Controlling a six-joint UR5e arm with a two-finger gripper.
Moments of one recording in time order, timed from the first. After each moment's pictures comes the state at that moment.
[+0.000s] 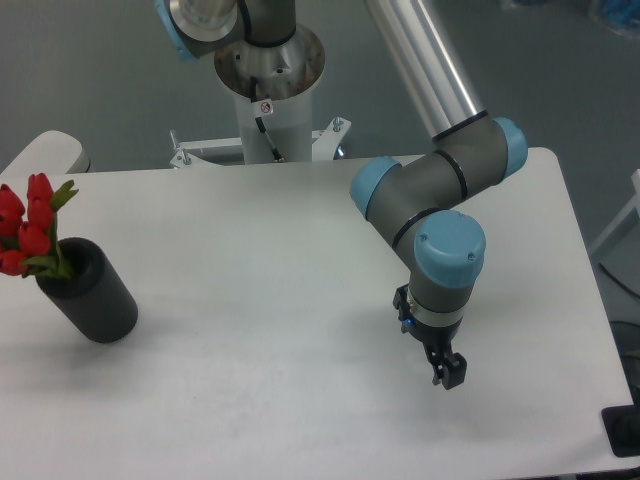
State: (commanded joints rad) arm 2.54 -2.17 -1.44 -0.98 1.56 1.68
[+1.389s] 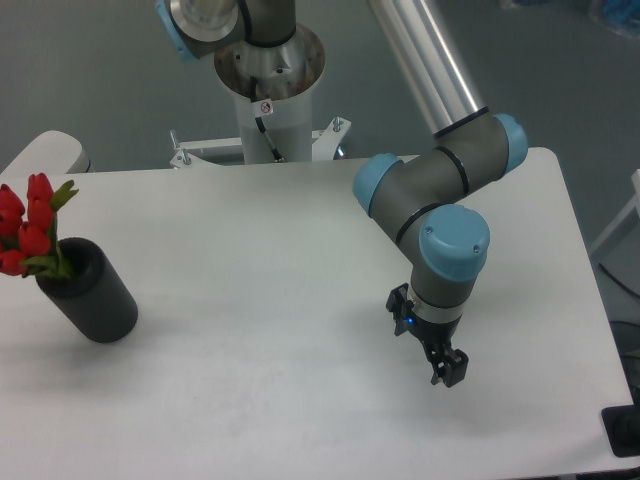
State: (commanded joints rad) arm 2.55 -2.14 -1.50 -0.96 1.37 1.57
